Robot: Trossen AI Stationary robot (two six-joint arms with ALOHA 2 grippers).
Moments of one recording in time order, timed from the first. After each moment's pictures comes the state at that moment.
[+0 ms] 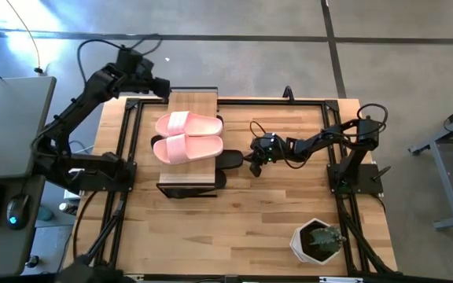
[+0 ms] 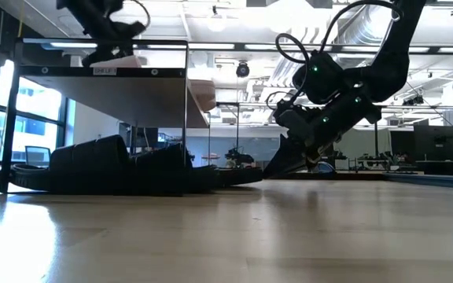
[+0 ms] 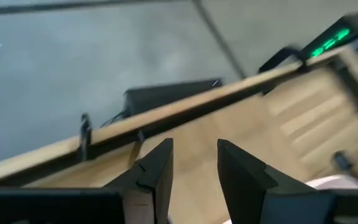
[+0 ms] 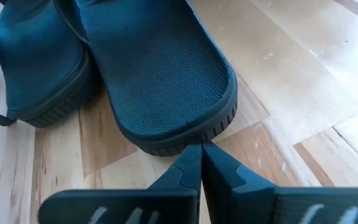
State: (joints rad) left arm 1.20 1.19 1.22 -0.77 0.20 -0.22; right arm -0.24 1.77 0.59 0.54 -0.12 0.29
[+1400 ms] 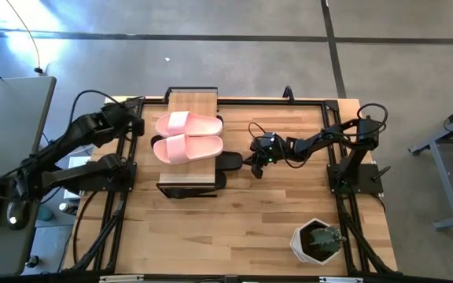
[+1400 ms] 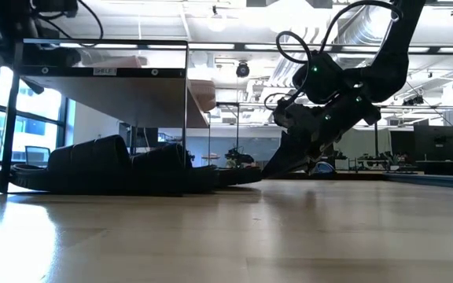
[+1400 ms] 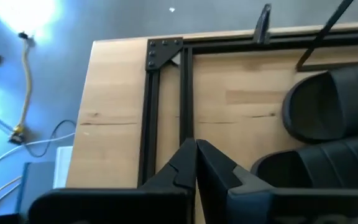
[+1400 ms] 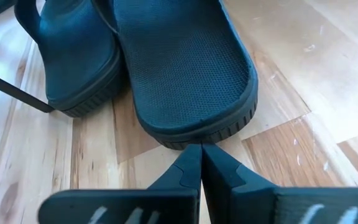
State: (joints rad) left arm 0.81 0.66 0.80 -1.26 -0.60 -0.70; right arm -0.24 1.77 0.59 0.54 -0.24 0.29
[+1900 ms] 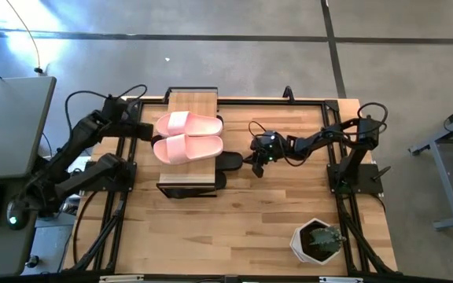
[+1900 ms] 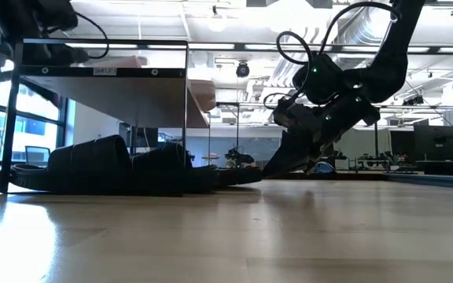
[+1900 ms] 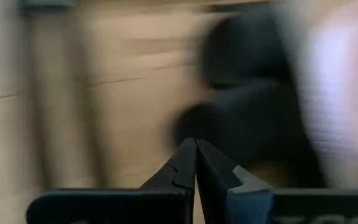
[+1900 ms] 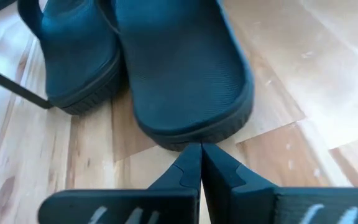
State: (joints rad) left arm 1.10 0.67 0.73 -1.10 -0.03 -0.42; right arm -0.26 1.77 0.59 0.54 -0.26 0.24
